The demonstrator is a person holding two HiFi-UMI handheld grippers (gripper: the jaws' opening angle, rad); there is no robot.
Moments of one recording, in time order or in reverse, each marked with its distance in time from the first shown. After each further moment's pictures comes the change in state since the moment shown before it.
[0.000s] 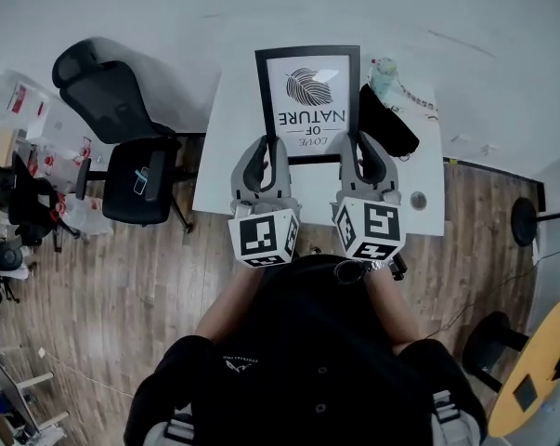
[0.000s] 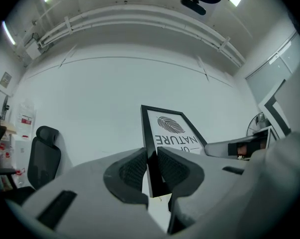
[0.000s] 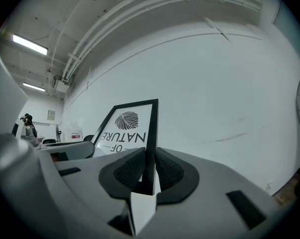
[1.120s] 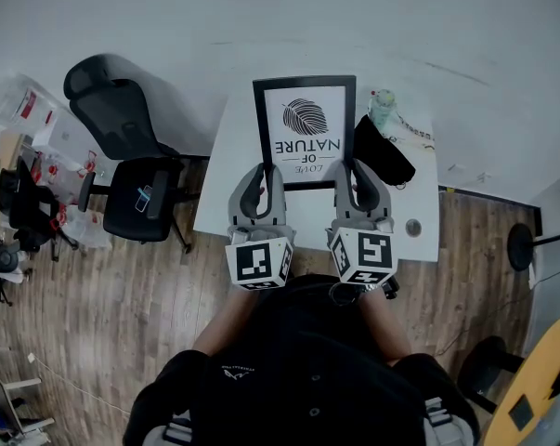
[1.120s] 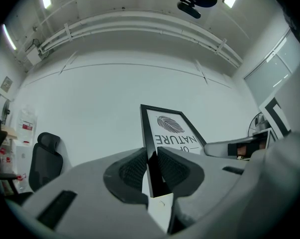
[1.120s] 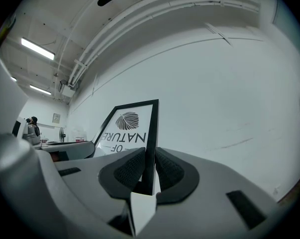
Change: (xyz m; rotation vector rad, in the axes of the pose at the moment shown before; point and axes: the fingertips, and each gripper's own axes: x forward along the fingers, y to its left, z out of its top) left arm -0.009 -0.004 0.020 0.031 -0.057 0.011; right arm -0.007 0.004 0.018 -0.007 -0.081 0.053
